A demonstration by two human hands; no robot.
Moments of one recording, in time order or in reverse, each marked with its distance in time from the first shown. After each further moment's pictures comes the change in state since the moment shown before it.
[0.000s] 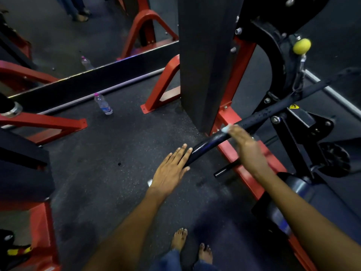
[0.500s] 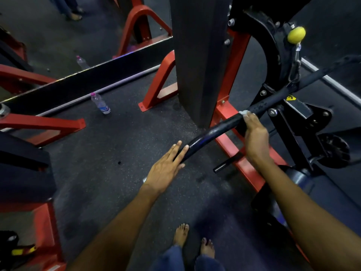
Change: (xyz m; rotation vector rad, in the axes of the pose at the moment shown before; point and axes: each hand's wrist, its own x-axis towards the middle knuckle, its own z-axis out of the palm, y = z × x) left_hand 0.003 -0.001 0.000 -0.016 -0.048 0.069; right_hand 0.009 0.023 -0.005 0.161 0.166 0.362
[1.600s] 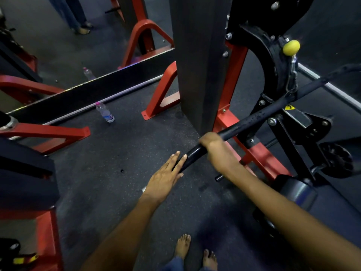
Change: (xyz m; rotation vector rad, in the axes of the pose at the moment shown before) left_hand 0.000 0.005 -0.006 -0.024 -0.117 -0.083; right_hand -0.007 -0.067 0.036 -0.072 -0.307 -0.378
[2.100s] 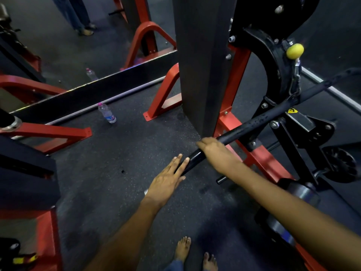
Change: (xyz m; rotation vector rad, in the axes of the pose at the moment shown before) left_hand -0.001 0.004 -0.003 -0.002 -0.007 0.025; right_hand 0.010 -0.006 -0.003 -0.298 -0.286 -0.090
